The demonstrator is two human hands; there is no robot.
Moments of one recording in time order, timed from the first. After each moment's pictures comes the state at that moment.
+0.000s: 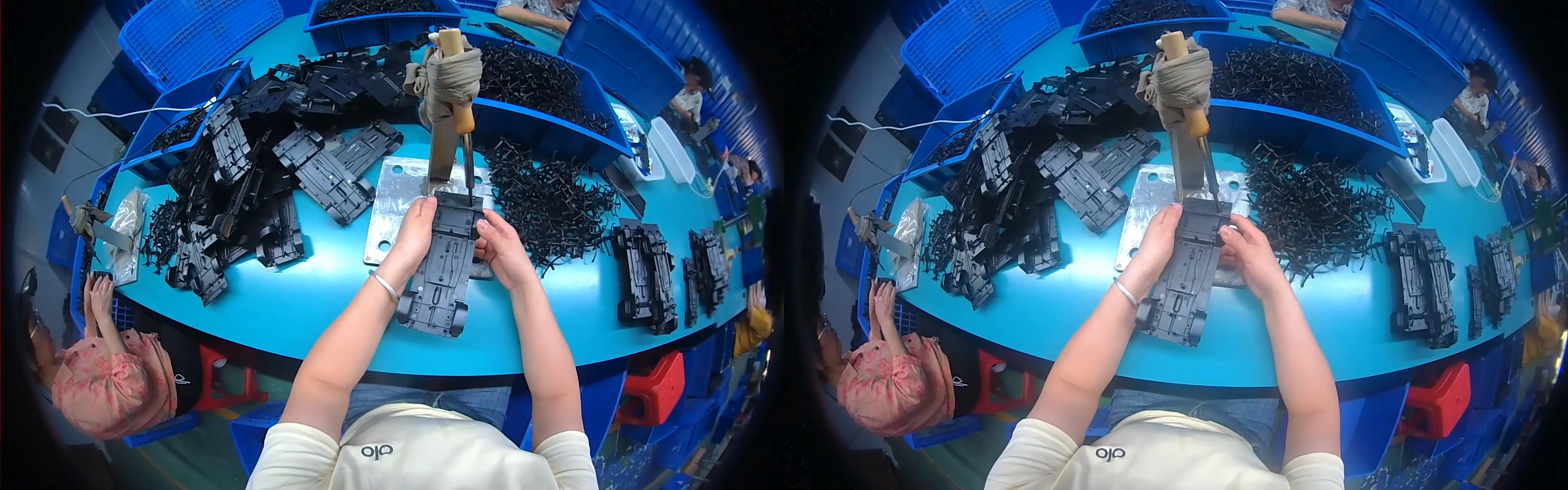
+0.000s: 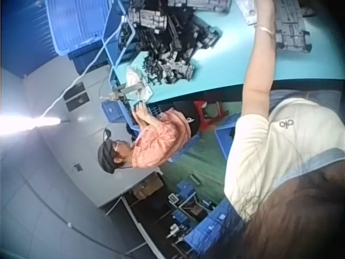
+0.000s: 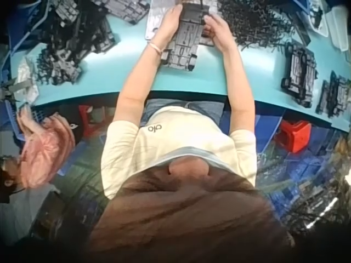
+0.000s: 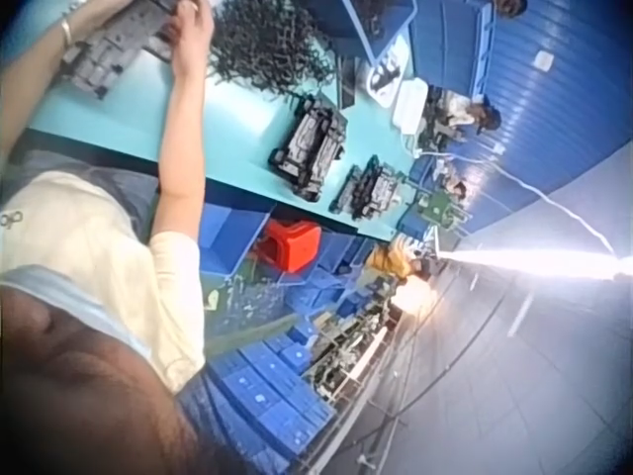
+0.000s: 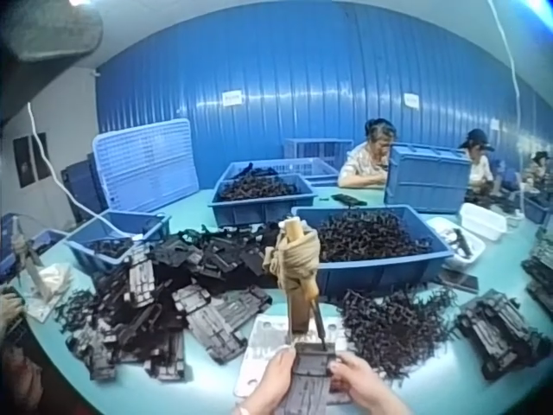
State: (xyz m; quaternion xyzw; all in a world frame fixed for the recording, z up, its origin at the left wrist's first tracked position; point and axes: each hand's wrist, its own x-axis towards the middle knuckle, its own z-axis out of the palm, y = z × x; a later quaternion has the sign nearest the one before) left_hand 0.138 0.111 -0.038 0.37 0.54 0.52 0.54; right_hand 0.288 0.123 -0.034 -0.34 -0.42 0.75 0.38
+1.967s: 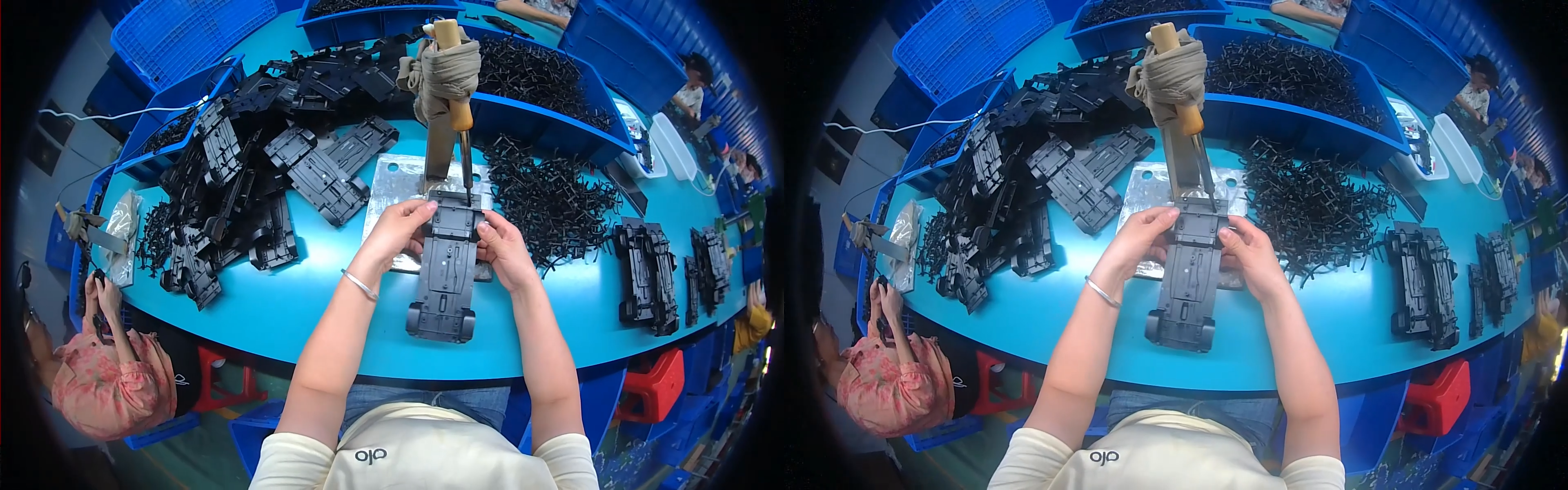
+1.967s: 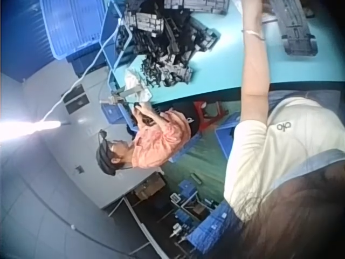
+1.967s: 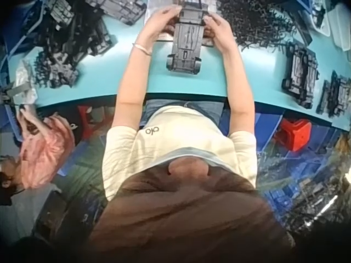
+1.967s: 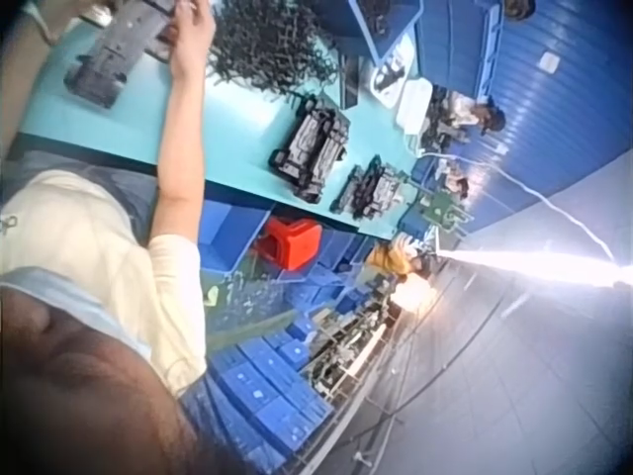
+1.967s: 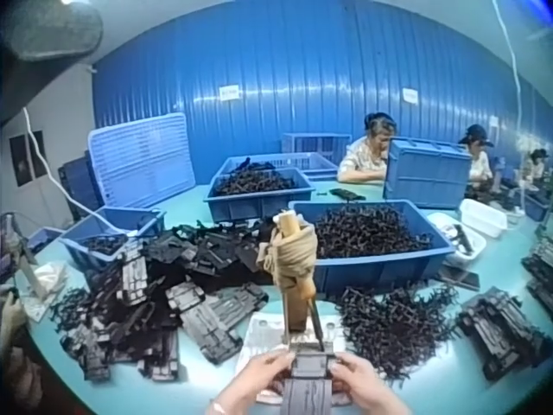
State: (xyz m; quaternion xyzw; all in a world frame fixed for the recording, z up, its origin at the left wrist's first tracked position) left_hand 0.112 0.111 -0.024 0.36 0.52 0.44 0.63; right_hand 0.290 0.126 -0.038 -0.35 -0.44 0.74 0.38
